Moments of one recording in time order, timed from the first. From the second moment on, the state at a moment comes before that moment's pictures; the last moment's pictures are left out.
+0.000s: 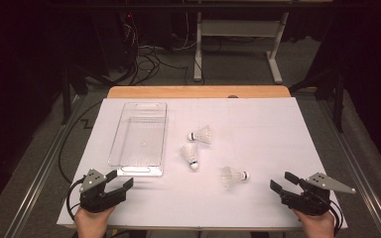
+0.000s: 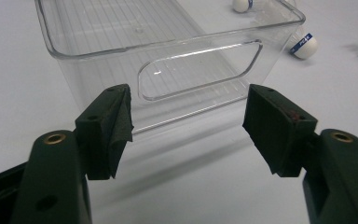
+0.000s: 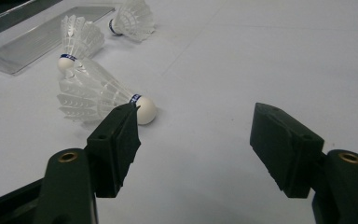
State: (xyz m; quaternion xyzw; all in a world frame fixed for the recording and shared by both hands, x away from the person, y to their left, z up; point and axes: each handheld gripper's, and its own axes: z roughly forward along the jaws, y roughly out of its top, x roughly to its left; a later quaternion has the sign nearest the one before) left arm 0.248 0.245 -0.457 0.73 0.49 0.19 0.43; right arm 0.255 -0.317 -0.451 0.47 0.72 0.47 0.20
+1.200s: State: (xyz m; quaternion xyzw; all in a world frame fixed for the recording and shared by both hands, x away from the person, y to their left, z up) left arm 0.246 0.249 -0.458 0.73 0.49 0.18 0.45; right arm 0.275 -0.277 -0.439 0.46 0.74 0.46 0.16
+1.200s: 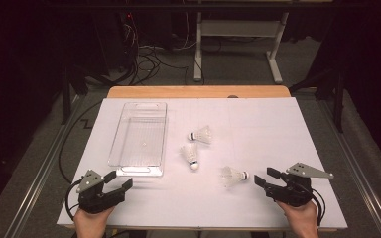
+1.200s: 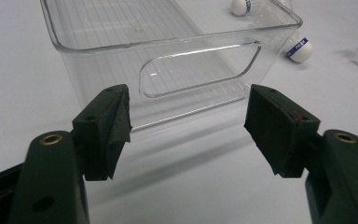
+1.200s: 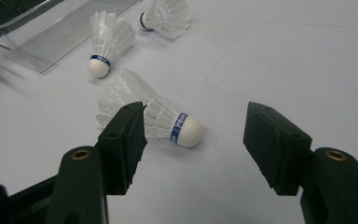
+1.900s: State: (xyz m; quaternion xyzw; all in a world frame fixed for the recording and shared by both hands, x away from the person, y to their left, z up) left arm 0.246 0.250 -0.458 0.73 0.49 0.18 0.45; right arm 0.292 -0.240 -0.432 0.45 0.78 0.43 0.11
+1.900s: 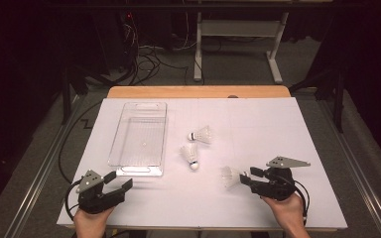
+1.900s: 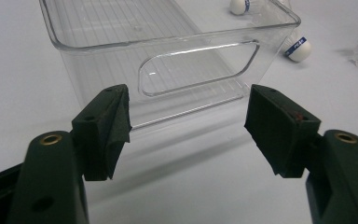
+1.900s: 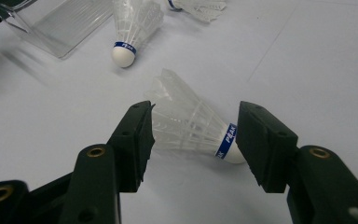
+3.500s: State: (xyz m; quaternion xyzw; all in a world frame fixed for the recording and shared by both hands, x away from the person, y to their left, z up) left arm 0.244 0.251 -0.456 0.72 0.49 0.18 0.46; right arm 0.326 -0.184 -0.420 0.44 0.83 0.32 0.09
